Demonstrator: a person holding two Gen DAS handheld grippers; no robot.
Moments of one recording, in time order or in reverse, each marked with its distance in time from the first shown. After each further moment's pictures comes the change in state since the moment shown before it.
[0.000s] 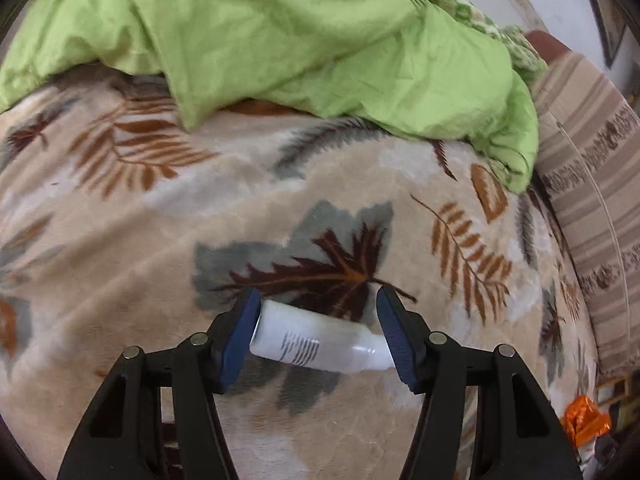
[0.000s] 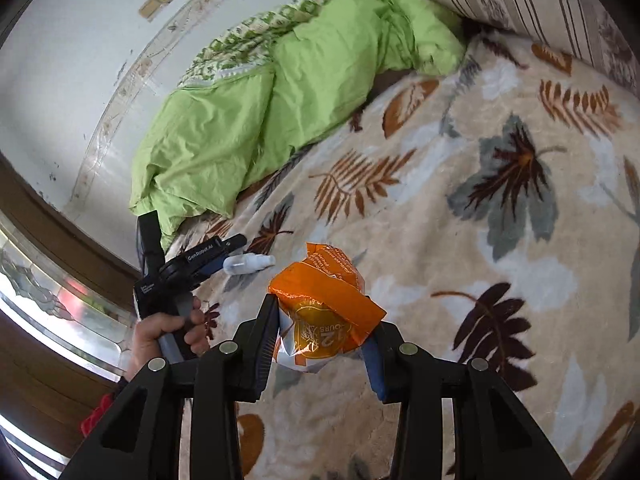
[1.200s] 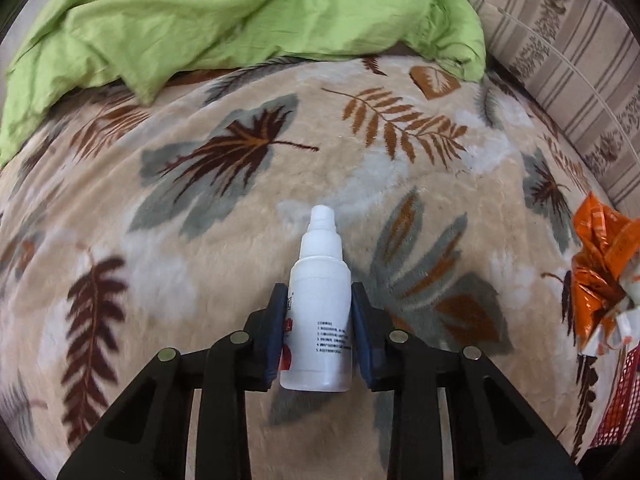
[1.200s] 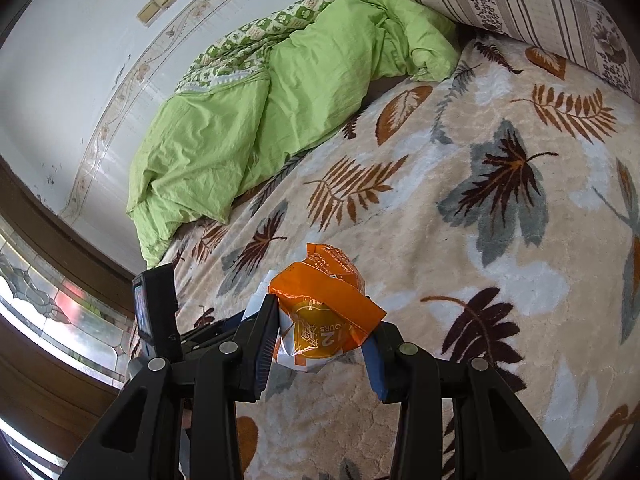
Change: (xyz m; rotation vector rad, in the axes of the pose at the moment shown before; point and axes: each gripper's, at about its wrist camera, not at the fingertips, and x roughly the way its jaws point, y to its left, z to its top) left arm -0.035 -0.076 -0.106 0.213 0.049 0.148; right arm -0.008 -0.001 -0.001 -0.031 -0.032 -0.024
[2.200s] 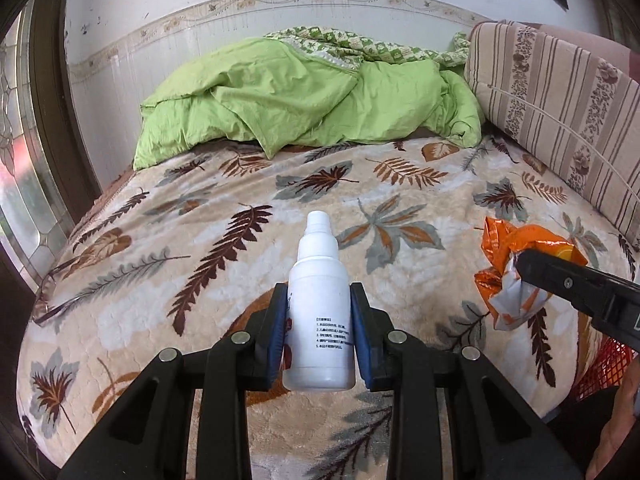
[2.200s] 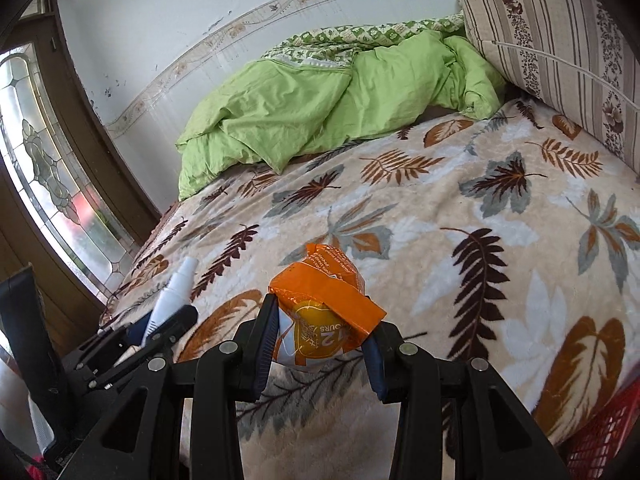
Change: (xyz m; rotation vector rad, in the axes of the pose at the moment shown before) left arm -0.186 -0.054 -0.158 -0.054 -0.352 0.259; right arm -0.086 0.045 -0.117 -0.312 -0.046 0.002
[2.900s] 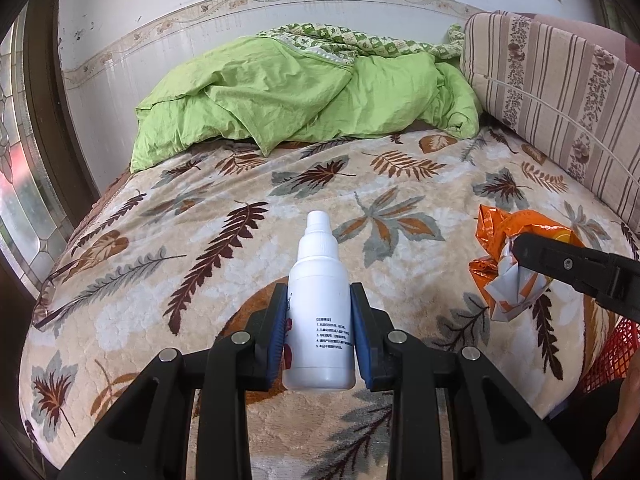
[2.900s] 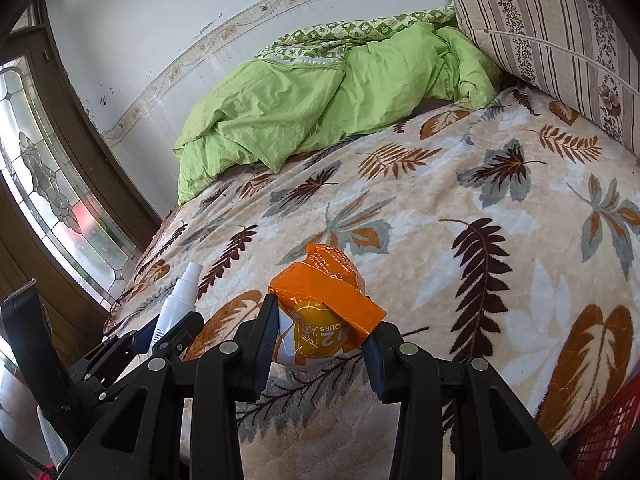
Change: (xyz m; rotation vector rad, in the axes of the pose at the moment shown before) left arm 0.007 -0.003 -0.004 0.023 0.017 -0.004; right arm 0.005 -0.005 -0.001 0.045 0.006 0.020
